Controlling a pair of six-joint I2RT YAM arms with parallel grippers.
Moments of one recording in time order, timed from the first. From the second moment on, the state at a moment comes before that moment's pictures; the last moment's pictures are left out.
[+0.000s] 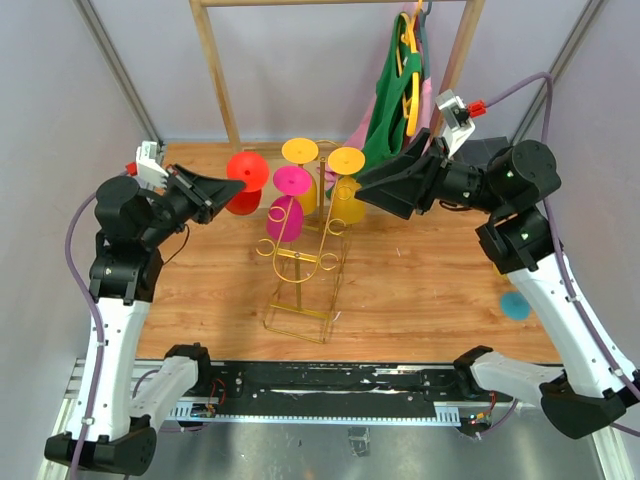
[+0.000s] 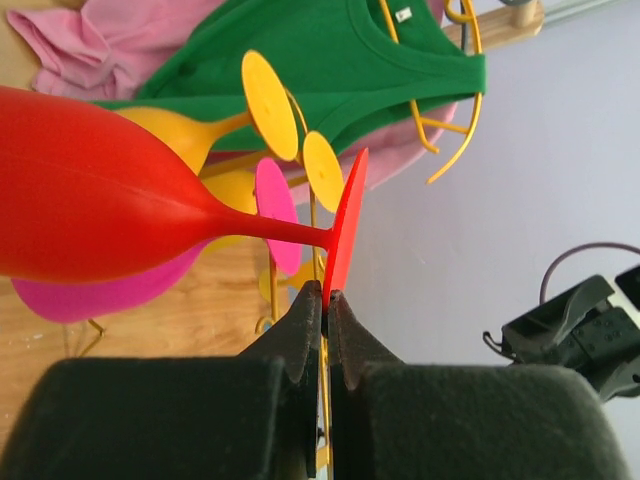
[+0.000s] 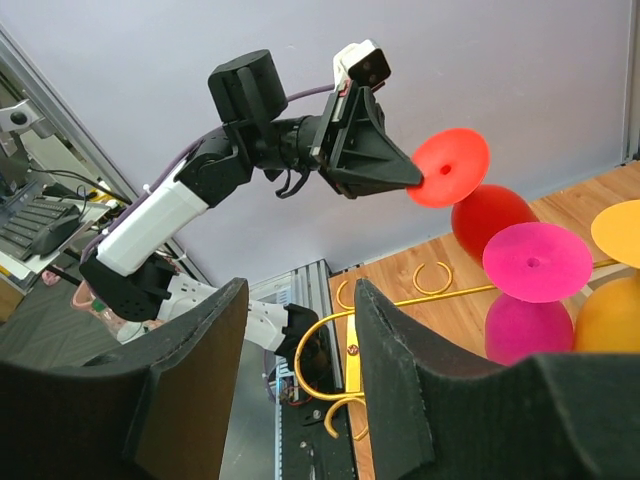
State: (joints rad) left arm -0.06 0.86 1.18 -0.38 0.50 -1.11; right arm 0.50 1.10 1.43 -0.01 -0.87 0.64
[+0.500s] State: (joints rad) left arm -0.12 0.78 1.11 -0.41 0.56 -1.12; right arm 0.50 1.16 1.44 0.02 -0.87 0.66
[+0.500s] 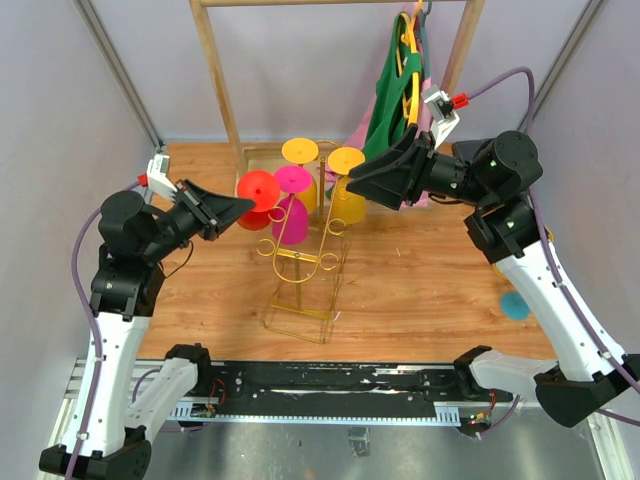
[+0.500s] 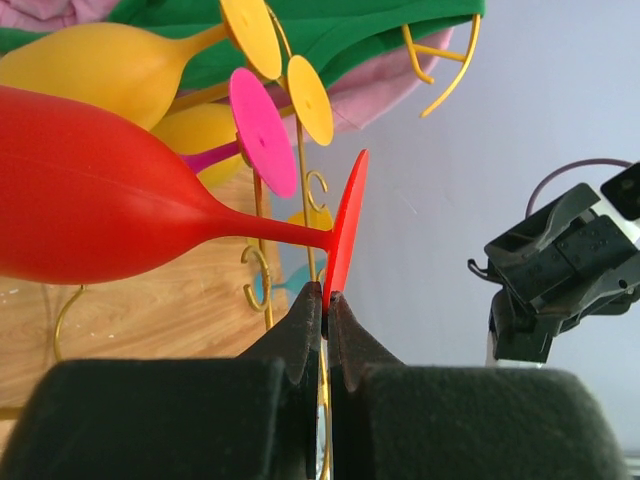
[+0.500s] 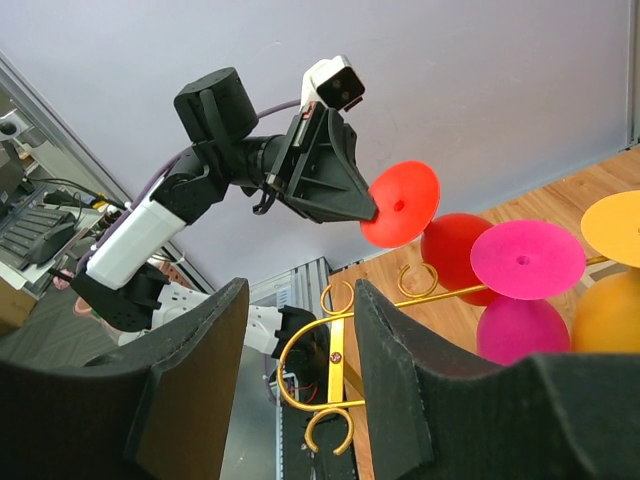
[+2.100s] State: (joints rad) left arm -0.15 0.81 1.07 -0.49 0.67 -1.16; right arm 0.50 1.14 1.37 0.07 -0.85 0.68
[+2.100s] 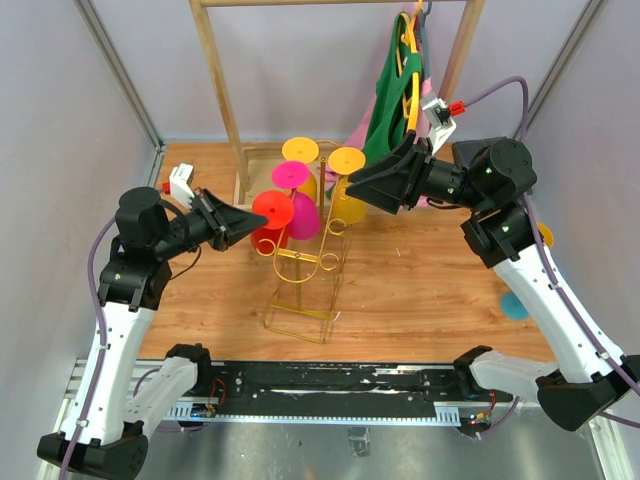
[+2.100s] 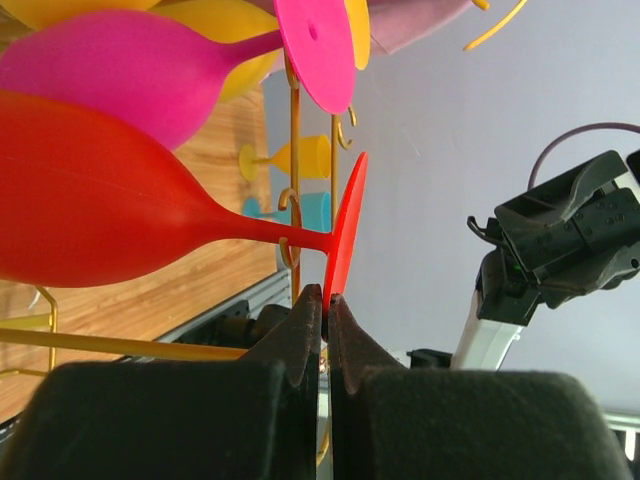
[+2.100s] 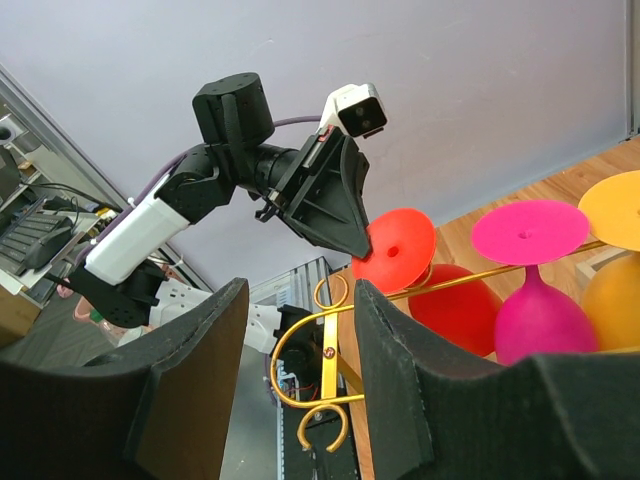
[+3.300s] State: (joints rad) left arm -0.16 0.81 1.05 -0.50 0.73 -1.16; right arm 0.50 1.14 1.33 0.10 -0.85 0.68
